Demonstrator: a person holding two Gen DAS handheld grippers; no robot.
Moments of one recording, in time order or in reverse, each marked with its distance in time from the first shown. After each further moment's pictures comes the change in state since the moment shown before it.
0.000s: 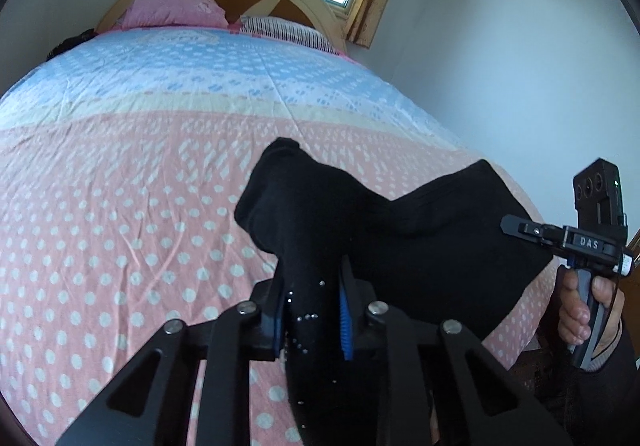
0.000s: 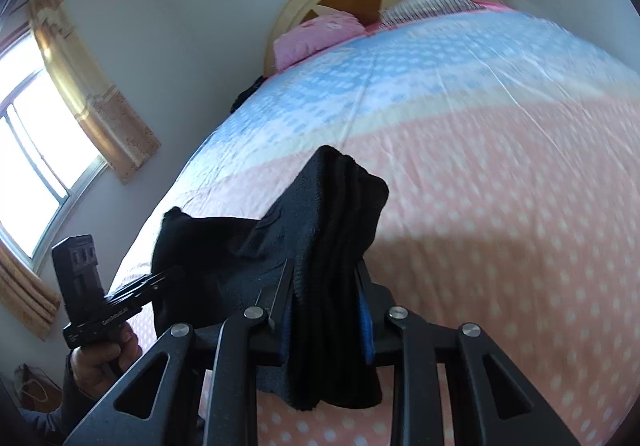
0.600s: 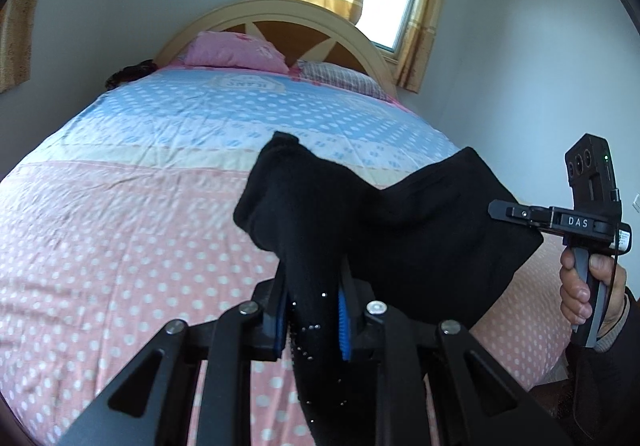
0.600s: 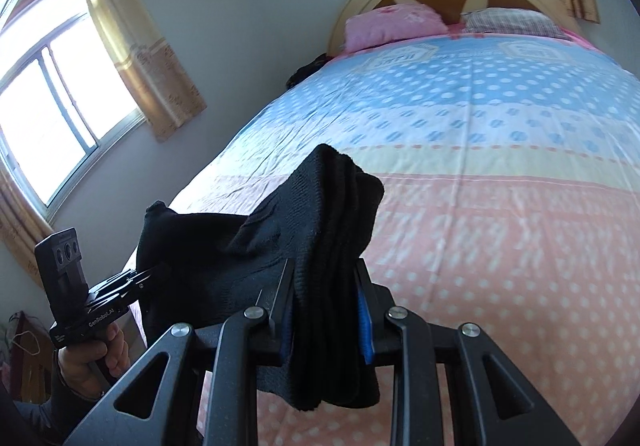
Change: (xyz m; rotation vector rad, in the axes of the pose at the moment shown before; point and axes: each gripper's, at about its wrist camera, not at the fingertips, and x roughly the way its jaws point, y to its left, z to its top) left arm -0.075 0.071 0.022 -0.049 -0.143 0.186; right arm 0.099 0.102 0.059 -0.190 0.081 0.129
